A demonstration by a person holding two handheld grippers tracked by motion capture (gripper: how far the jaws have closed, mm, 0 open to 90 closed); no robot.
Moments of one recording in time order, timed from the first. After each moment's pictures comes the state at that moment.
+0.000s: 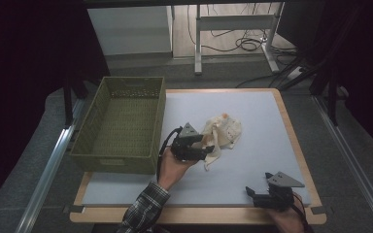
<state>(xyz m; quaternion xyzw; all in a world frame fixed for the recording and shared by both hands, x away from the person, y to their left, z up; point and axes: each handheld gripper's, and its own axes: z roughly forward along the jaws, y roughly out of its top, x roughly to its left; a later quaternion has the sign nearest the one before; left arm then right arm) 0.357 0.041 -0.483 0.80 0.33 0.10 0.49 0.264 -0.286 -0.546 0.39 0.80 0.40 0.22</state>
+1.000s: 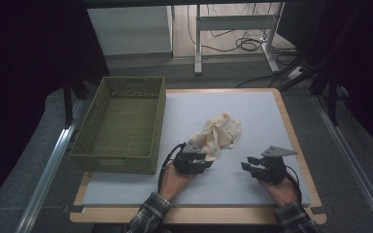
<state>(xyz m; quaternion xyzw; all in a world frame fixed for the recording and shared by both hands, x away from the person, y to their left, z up) 0.352 0.033 -0.538 0.83 0.31 0.08 0.46 0.334 -0.270 -0.512 0.38 0.81 0.42 0.14</state>
